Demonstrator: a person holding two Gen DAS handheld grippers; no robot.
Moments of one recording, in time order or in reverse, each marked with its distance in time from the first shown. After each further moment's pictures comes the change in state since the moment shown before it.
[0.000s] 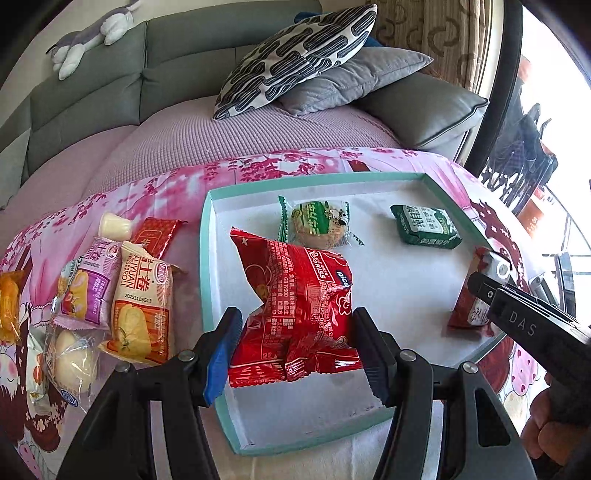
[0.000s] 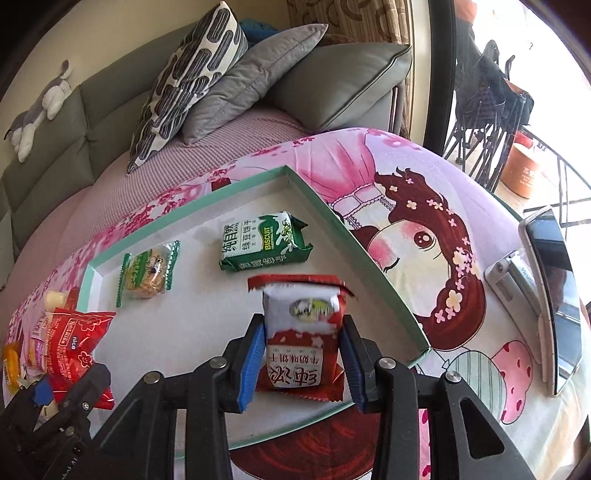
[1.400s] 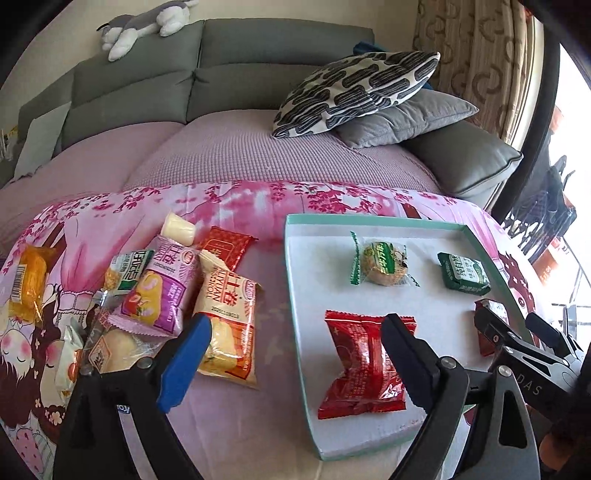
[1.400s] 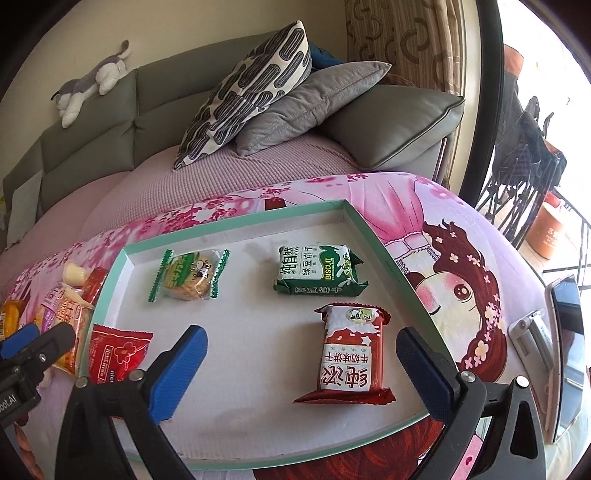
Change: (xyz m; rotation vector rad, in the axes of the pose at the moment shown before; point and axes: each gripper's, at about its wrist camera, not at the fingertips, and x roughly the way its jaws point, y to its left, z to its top) left arm -0.027 0.062 0.006 -0.165 -0.097 0.063; right arm -0.011 0.036 -0.002 -0.190 -0.133 0.067
